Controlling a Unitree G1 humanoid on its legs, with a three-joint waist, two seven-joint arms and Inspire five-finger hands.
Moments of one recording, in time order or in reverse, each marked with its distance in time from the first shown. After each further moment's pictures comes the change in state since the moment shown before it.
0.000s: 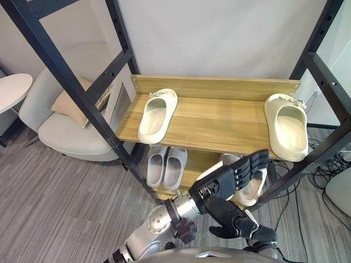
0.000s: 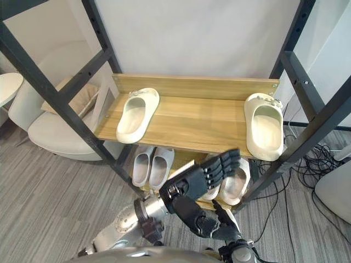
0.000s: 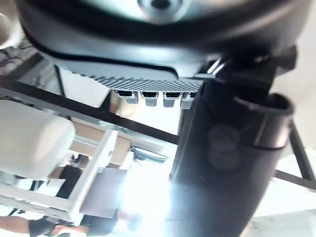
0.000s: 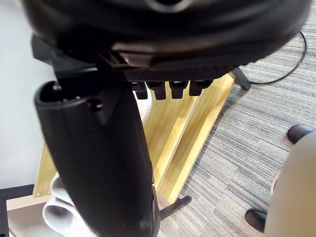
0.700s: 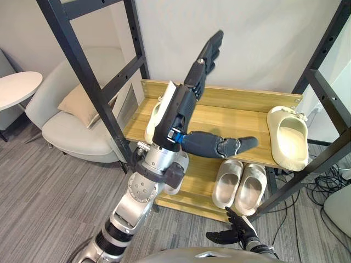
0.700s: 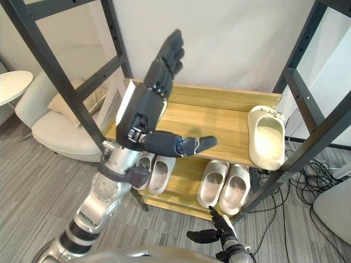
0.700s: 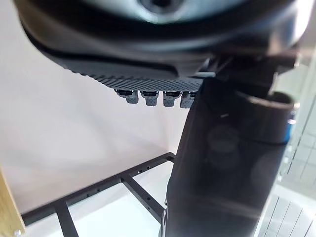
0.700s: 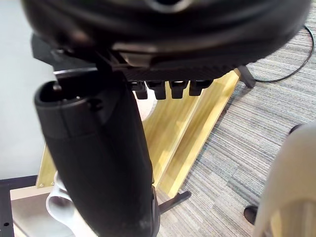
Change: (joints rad) left arm -0.267 0.014 0.339 -0.071 0.573 -0.149 0.437; right arm 0.005 0.012 0.038 0.037 0.036 0.003 0.001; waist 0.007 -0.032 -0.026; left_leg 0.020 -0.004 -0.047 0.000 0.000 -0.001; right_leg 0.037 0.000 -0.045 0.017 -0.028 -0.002
